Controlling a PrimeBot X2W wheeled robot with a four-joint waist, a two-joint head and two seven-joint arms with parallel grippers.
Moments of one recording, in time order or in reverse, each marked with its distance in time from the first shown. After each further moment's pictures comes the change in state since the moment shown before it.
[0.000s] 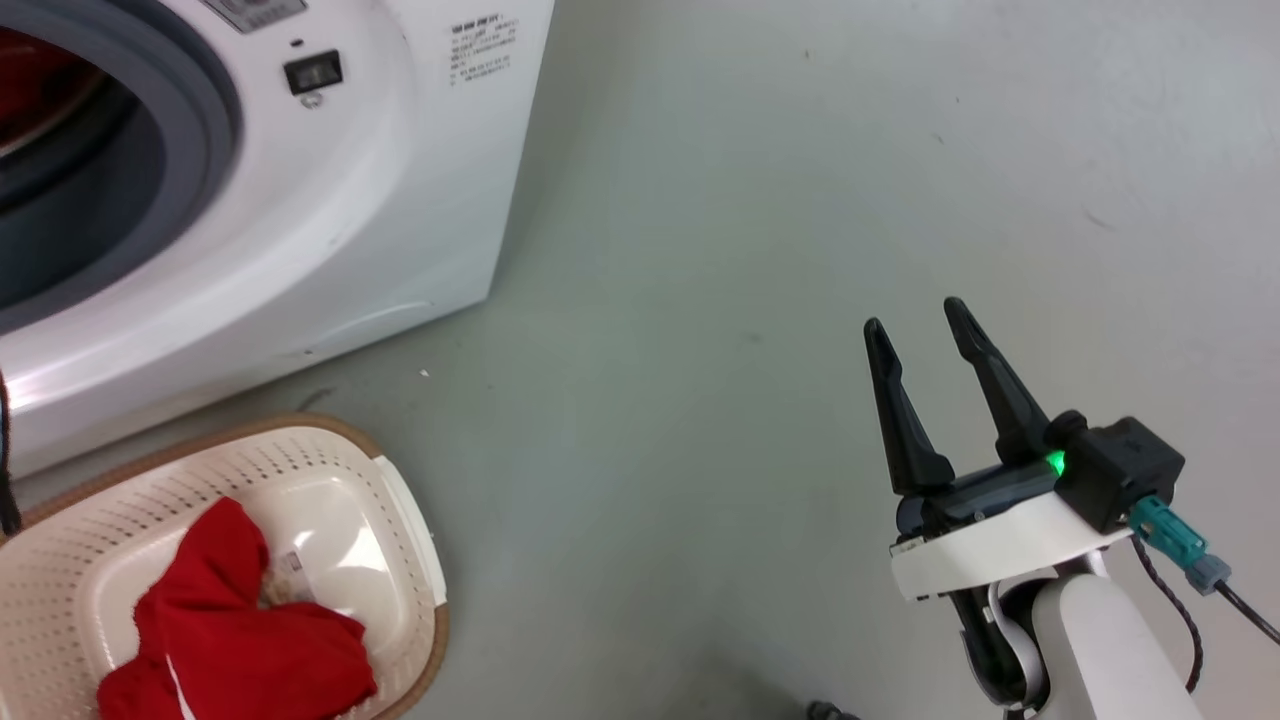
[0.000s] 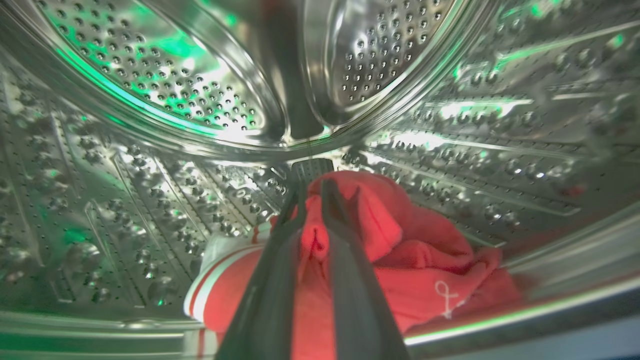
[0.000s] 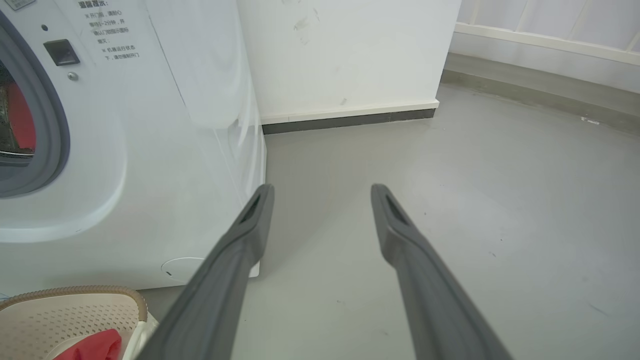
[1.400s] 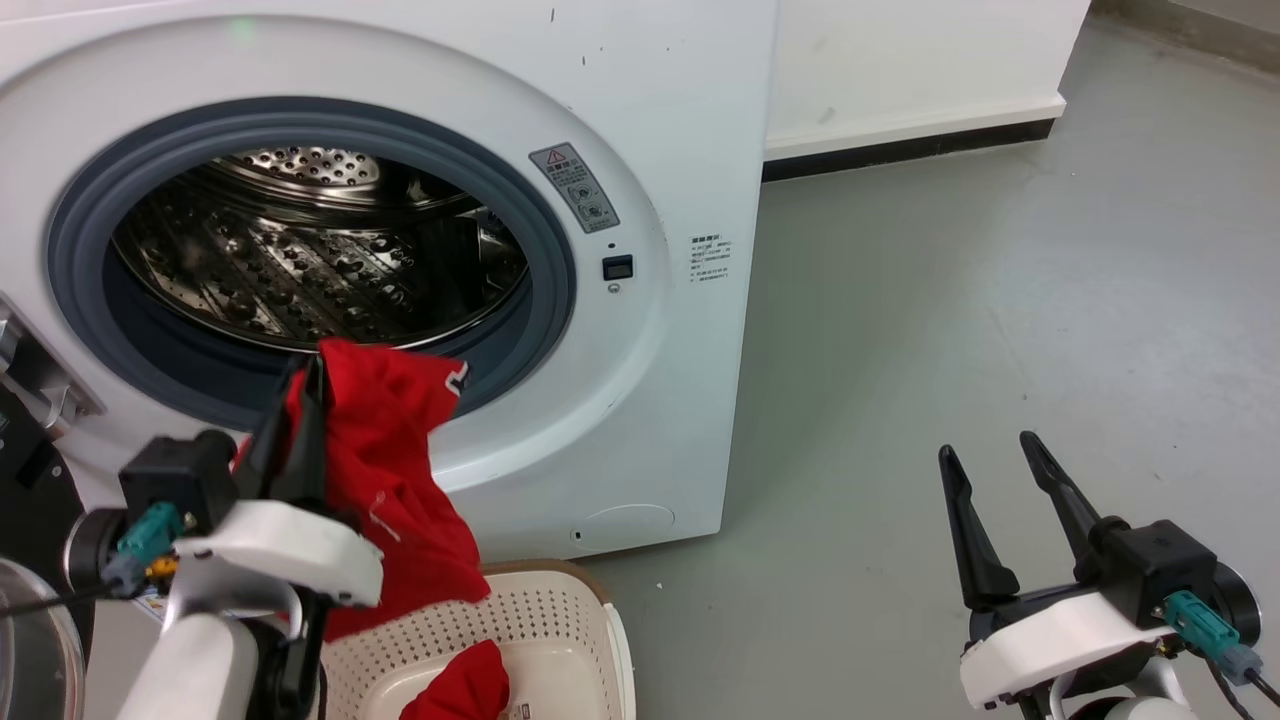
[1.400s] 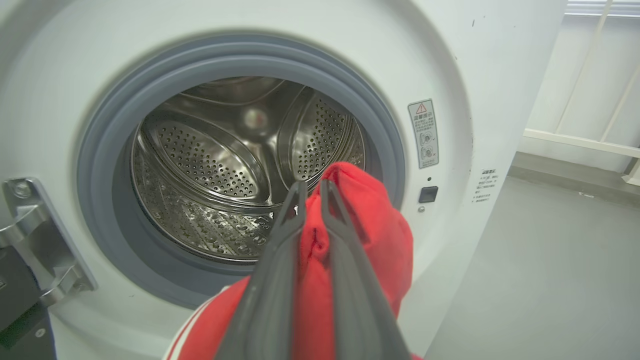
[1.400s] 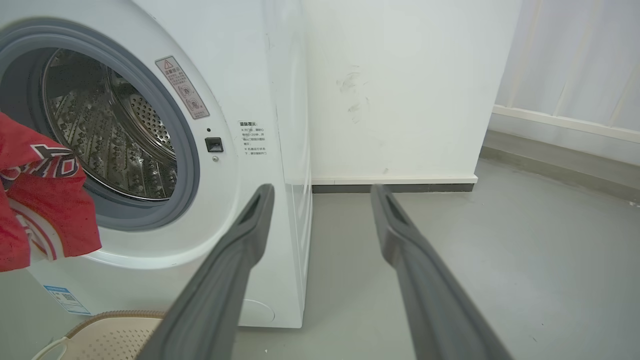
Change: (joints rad) left arm 0.848 -0.231 -0.087 -0.707 -0.089 0.001 -0.162; right arm 0.249 0.000 -0.140 -0.121 -0.147 0.000 0.164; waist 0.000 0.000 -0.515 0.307
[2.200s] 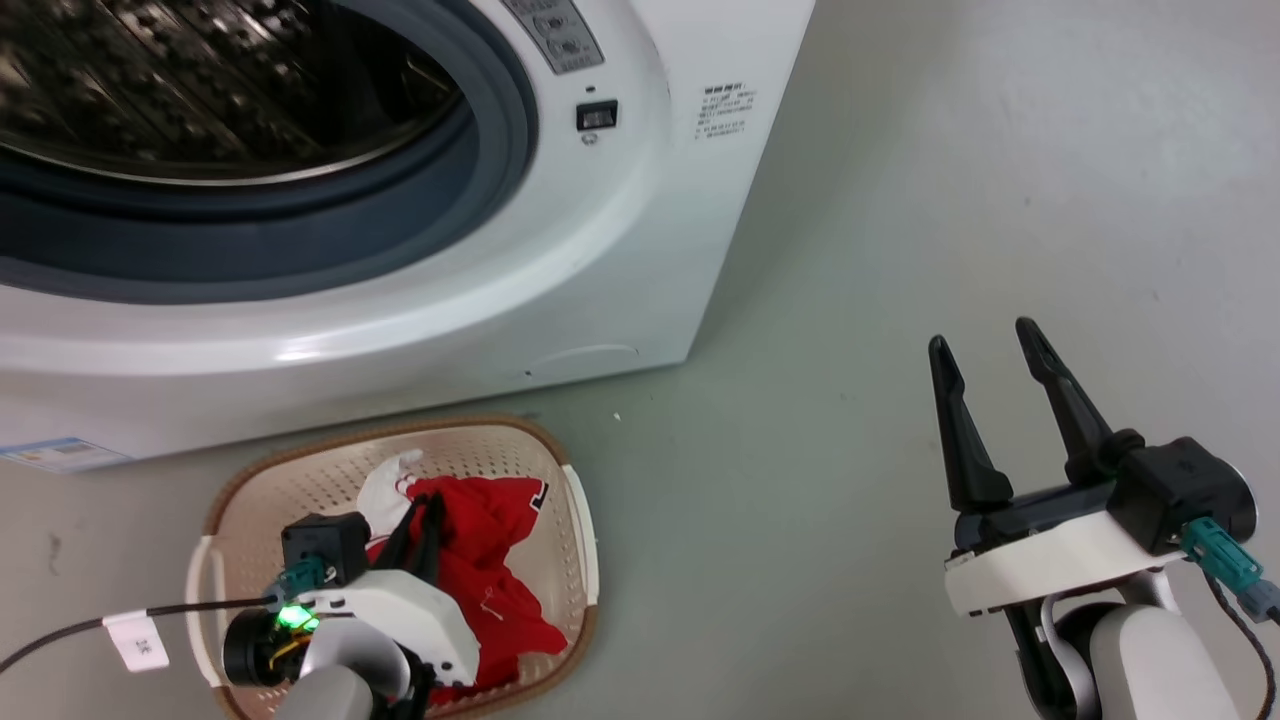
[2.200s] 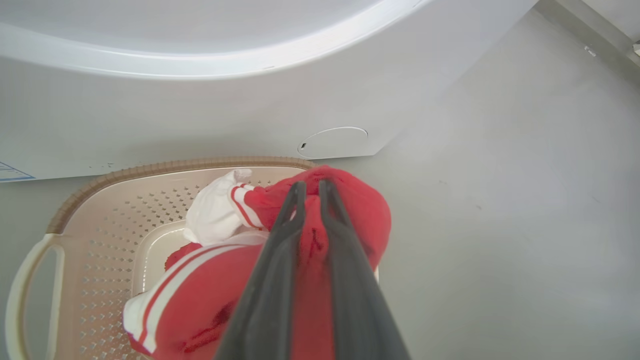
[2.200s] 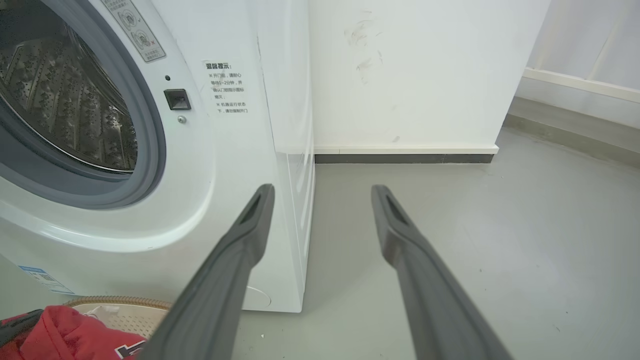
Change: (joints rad) left arm 0.001 -0.138 -0.108 0.373 -0.070 -0.040 -0.026; right arm -0.138 0.000 0.032 -0.009 0.027 0.000 -0.051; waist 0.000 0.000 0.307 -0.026
